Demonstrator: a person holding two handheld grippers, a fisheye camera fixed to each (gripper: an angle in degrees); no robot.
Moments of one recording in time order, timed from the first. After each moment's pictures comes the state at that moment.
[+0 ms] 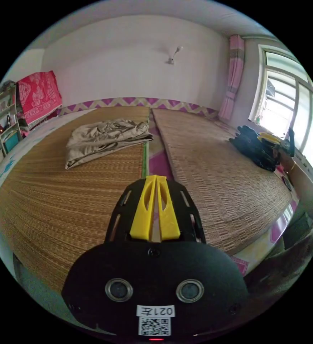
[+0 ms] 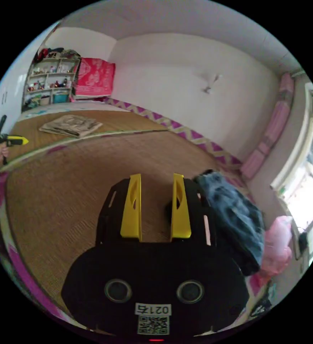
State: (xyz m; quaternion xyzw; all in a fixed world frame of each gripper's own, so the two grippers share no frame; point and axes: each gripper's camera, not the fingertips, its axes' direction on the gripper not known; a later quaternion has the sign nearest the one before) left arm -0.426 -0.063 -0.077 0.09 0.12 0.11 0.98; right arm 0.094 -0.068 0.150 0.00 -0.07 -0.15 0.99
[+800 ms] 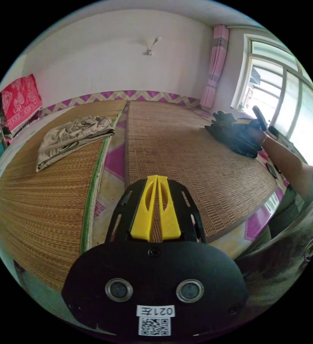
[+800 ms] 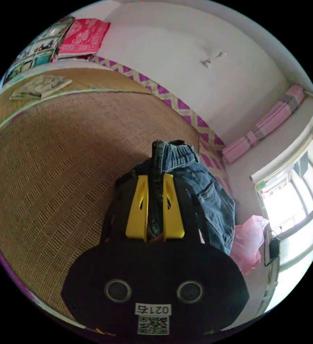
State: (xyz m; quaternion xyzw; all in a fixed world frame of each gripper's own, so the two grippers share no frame) left arm -0.330 -0.027 -0.106 0.03 0.17 0.15 0.97; right arm 0.084 -0.063 0.208 -0.12 -0.04 -0.17 0.98
